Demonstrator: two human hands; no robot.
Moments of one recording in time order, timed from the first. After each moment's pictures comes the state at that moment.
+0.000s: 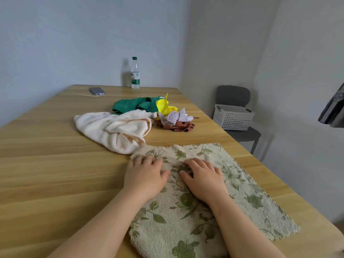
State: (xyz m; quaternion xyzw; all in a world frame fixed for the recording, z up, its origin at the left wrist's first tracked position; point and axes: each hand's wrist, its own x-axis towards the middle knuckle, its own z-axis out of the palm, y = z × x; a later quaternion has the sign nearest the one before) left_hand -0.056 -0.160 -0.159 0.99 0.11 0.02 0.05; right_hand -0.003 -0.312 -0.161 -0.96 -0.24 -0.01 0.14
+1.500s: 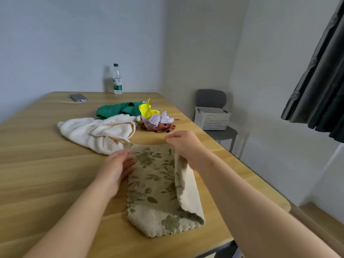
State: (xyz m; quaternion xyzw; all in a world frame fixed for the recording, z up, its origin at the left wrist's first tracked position) left_hand -0.075 -0.143 -0.146 0.57 0.22 0.16 0.78; right_hand -0.042 -0.310 -0.063 -0.85 -0.13 0.06 0.50
